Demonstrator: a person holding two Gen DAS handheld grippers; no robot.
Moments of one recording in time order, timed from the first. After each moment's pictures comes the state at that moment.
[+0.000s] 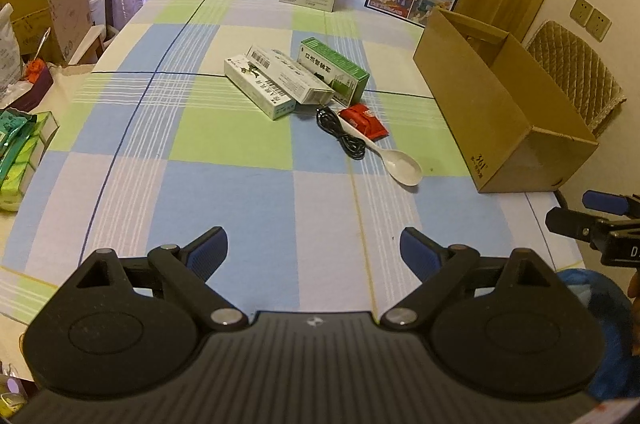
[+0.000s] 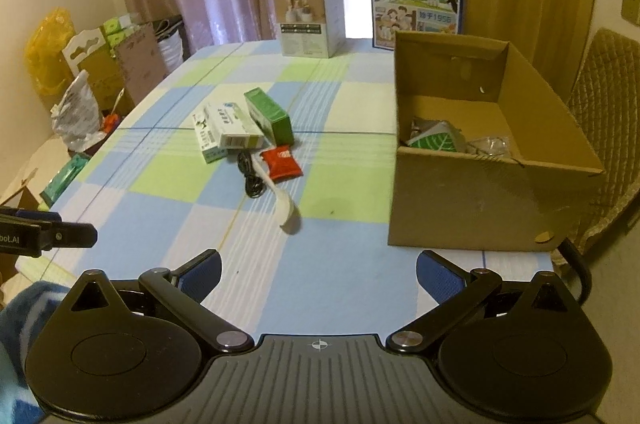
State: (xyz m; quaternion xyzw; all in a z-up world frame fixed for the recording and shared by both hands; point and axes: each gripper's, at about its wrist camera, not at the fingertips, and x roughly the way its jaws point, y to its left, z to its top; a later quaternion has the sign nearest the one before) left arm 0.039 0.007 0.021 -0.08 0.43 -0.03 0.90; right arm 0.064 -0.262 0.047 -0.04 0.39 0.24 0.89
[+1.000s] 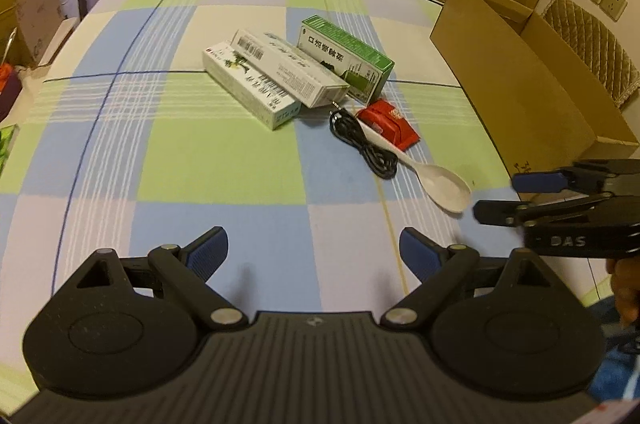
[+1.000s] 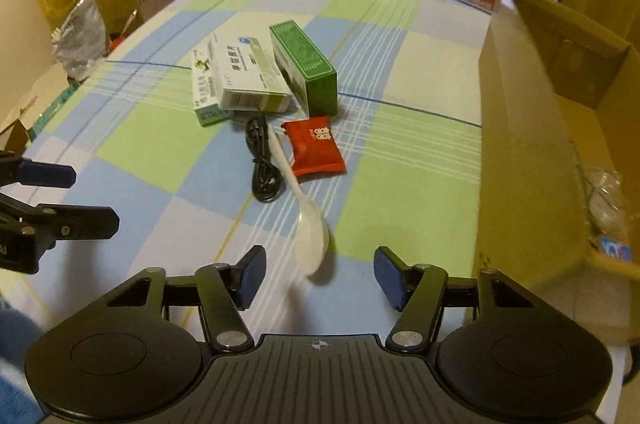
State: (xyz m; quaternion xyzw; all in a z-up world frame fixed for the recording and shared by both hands) left arm 0.141 0.025 -0.033 -0.06 0.47 -0.06 0.88; right arm 0.183 -0.164 -0.032 -0.12 0.46 0.28 0.83
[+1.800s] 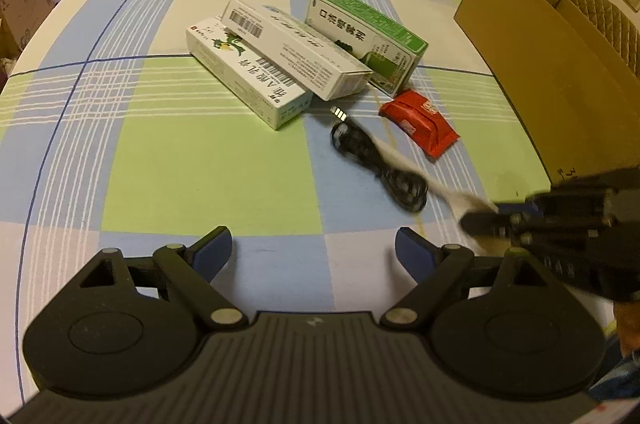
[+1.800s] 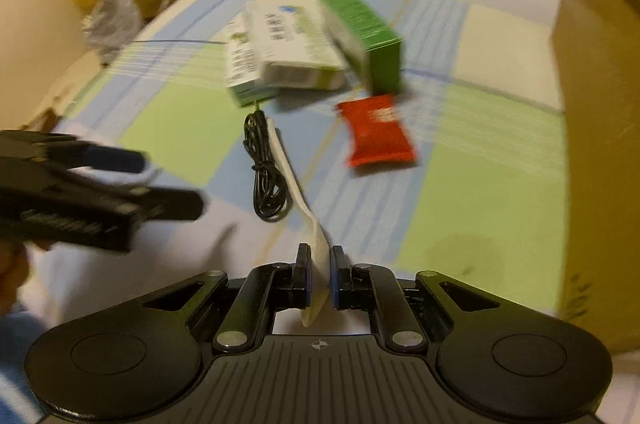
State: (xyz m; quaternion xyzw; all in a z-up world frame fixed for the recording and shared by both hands) left arm 0.190 0.027 -0.079 -0.06 0.49 -0.06 0.87; right arm 0.197 -0.140 -0.065 -0.09 0.50 0.35 0.79
